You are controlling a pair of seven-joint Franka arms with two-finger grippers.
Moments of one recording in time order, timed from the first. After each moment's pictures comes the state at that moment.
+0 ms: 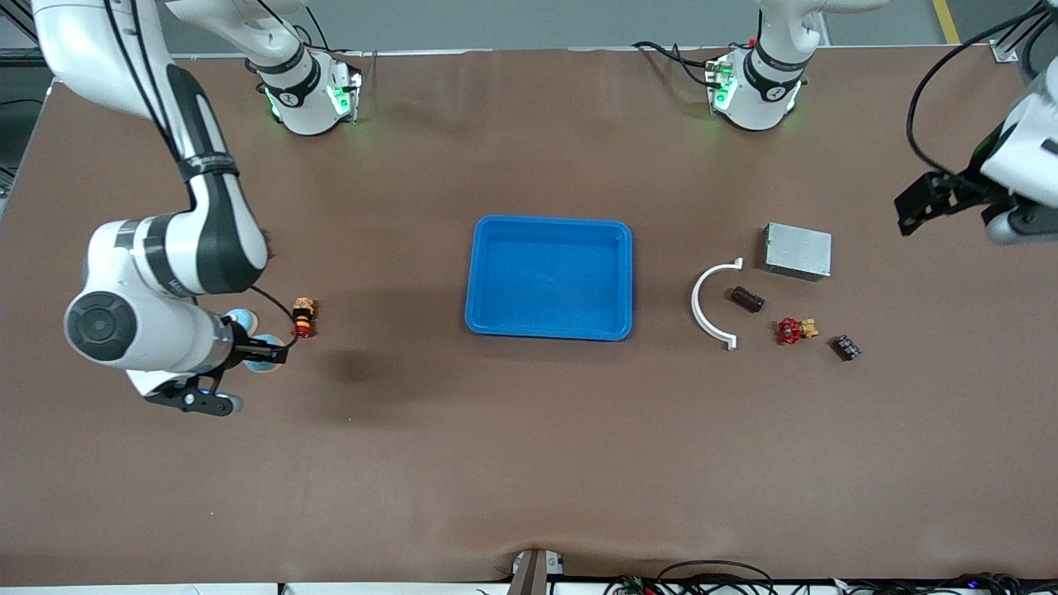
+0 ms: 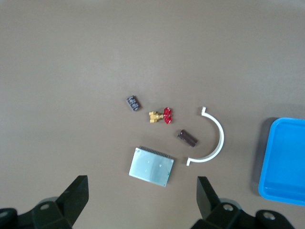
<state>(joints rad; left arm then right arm) -0.08 -0.03 -0.04 -1.56 0.12 1.55 -0.16 0.14 0.51 -0.06 -1.53 -0.01 1.89 0.25</state>
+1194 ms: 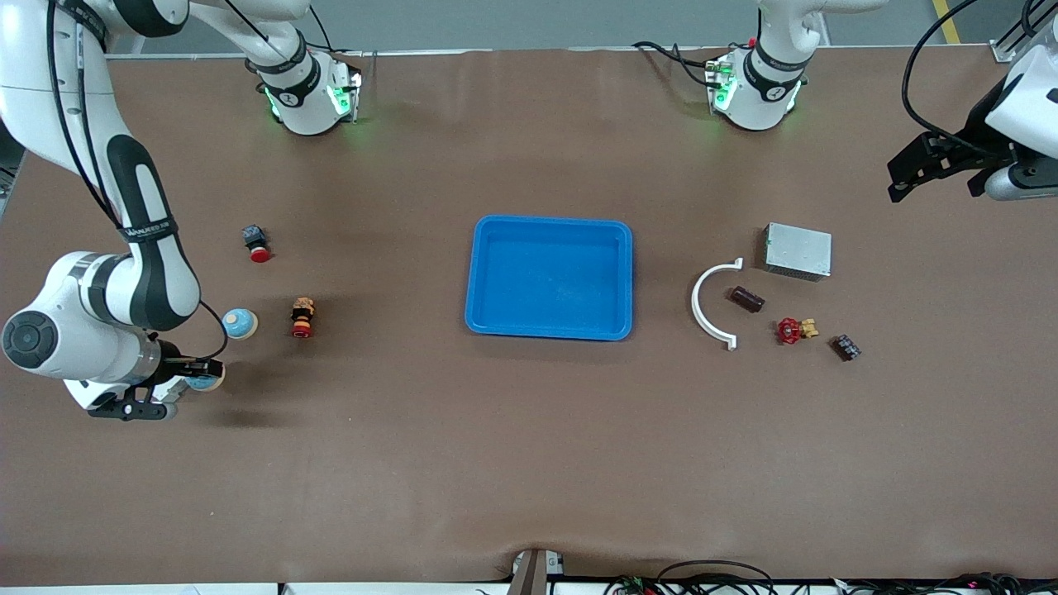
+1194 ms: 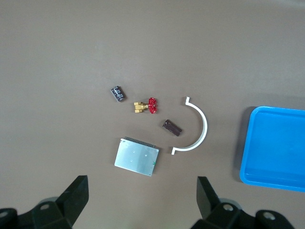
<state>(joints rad) -0.08 -0.09 -0.04 -1.61 0.04 1.55 -0.16 -0.09 0.62 -0.06 -1.66 -0.01 2.19 -0.08</state>
